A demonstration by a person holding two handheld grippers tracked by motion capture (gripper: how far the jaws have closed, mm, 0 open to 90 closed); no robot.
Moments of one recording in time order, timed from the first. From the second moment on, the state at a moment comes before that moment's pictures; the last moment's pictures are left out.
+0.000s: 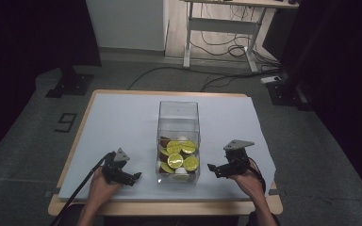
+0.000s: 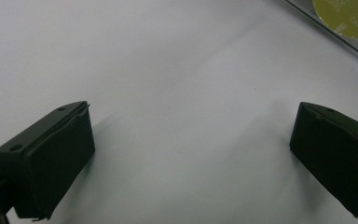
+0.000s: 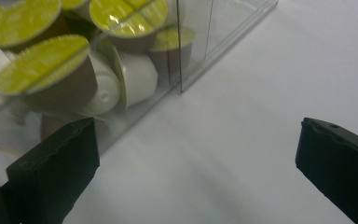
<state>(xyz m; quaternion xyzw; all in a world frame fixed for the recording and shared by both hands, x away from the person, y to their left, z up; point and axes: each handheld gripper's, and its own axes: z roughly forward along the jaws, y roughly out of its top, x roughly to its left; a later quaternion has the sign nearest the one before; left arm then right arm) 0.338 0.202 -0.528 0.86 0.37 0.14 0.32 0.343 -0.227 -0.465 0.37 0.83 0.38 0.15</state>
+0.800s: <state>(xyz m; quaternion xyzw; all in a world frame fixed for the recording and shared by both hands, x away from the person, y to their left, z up) 0.337 0.202 -0.528 0.86 0.37 0.14 0.32 0.340 -0.190 -0.419 0.33 0.85 0.39 0.16</state>
